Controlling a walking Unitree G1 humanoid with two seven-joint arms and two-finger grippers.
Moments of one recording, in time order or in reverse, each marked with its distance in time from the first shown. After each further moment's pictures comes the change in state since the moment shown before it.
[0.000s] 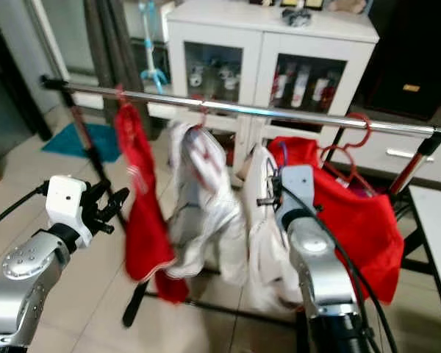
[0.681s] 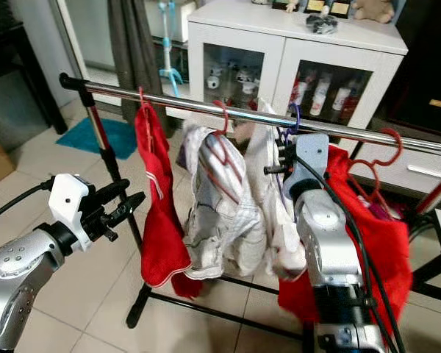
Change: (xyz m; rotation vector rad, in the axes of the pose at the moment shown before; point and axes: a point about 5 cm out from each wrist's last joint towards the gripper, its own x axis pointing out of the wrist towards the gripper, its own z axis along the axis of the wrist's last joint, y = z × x) left arm -0.009 -0.008 0.015 0.043 -0.047 -0.245; right arm 0.018 -0.009 0.030 0.057 -0.171 0.038
